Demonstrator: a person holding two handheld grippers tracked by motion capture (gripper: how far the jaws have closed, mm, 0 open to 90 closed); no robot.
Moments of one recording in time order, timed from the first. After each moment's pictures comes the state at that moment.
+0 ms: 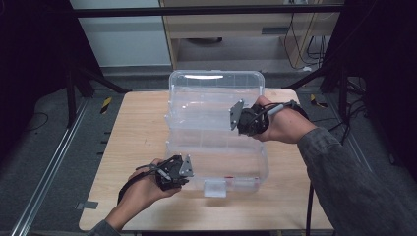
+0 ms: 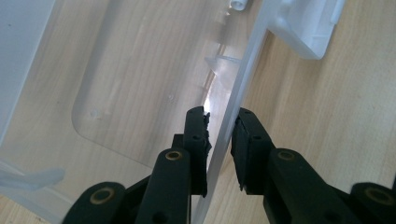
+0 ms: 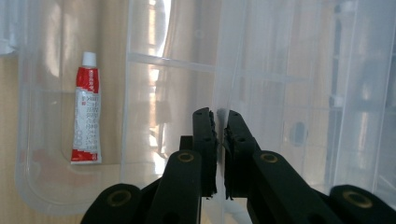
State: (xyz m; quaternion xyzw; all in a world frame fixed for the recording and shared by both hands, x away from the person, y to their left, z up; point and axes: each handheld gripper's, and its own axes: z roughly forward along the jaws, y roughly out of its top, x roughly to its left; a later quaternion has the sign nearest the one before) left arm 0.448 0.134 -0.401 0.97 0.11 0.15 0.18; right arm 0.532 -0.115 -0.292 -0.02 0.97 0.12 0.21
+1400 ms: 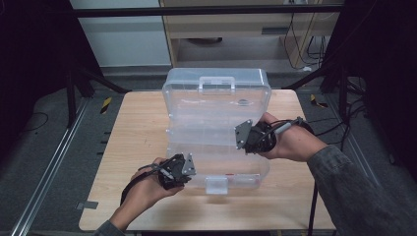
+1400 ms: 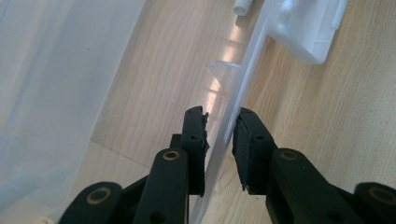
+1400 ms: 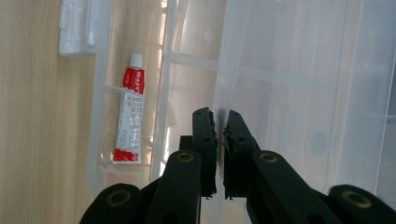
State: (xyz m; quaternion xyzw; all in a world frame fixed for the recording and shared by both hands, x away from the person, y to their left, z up) left arm 0.447 0.131 -0.402 0.96 0.11 0.16 0.19; right arm 0.488 -0.126 -0.311 -0.06 0.97 0.14 0.21
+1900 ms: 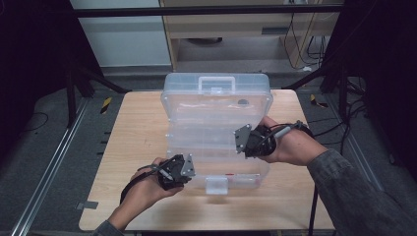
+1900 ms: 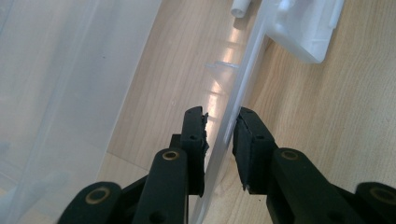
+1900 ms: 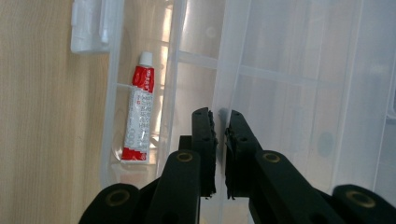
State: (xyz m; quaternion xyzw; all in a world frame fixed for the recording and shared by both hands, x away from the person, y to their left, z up) left arm 0.443 0.134 -0.405 0.96 0.12 0.16 0.20; right arm 0.483 -0.125 -0.315 -0.06 0.97 0.13 0.20
